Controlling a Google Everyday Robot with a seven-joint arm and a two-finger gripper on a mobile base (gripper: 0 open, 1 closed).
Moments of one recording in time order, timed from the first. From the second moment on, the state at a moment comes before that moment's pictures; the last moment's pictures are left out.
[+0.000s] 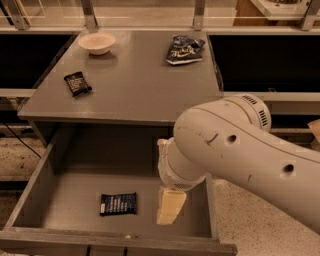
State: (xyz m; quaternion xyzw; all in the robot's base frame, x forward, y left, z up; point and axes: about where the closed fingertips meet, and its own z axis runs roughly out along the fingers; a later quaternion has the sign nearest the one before) arm 0.405 -0.010 0.781 -0.70 0.69 0.01 0.21
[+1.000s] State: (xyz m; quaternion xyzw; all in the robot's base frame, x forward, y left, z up) arm 0.449 0.037 0.747 -0.70 0.67 0.04 0.24
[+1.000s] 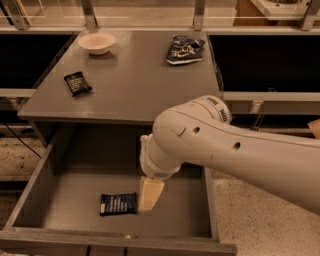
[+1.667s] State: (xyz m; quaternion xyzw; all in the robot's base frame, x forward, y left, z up) arm 0.448 0.048 0.722 -0.70 0.68 -0.01 0.22
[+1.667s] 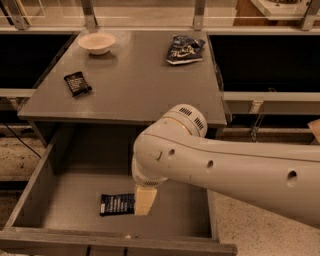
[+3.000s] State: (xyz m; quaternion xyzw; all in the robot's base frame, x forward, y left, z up) arm 0.471 0.088 0.673 -0.70 0.68 0.04 0.22
